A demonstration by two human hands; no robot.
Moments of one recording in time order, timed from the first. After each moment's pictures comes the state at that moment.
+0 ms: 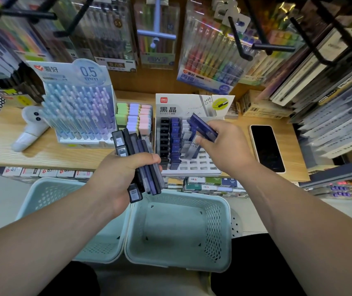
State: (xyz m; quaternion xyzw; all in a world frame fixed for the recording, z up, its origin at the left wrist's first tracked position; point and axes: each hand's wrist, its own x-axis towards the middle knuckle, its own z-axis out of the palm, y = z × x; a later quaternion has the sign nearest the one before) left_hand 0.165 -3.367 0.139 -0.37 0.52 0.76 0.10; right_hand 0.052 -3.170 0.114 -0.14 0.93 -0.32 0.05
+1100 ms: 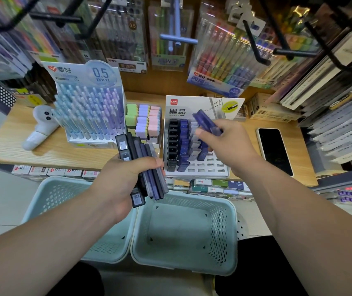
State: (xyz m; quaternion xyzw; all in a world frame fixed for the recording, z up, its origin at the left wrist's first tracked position) left_hand 0.174 -3.379 0.138 -0.37 0.50 0.78 0.09; right_hand 0.048 -3.188 0.122 -0.04 0.88 -0.46 0.12
